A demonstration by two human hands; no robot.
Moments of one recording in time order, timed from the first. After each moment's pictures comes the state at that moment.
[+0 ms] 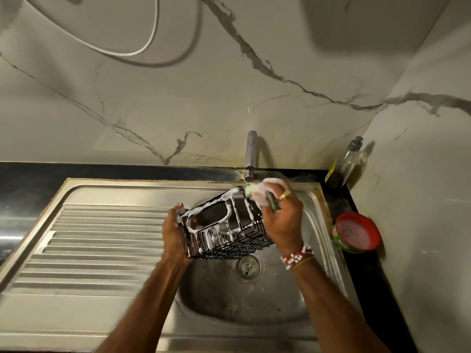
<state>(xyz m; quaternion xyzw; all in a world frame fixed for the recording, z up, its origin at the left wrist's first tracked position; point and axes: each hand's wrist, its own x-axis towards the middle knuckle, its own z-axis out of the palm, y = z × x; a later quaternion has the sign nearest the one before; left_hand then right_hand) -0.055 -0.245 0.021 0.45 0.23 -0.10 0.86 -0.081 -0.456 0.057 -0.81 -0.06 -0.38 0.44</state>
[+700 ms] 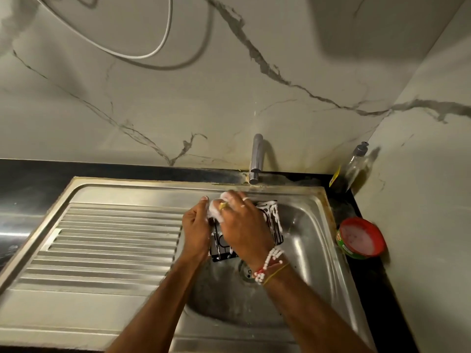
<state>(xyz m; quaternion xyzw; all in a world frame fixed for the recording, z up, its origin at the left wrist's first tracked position) -0.064 -0.281 0.045 0.65 0.07 0.01 0.75 -0.086 -0.385 0.069 -0.95 -0.16 -0.23 0.15</state>
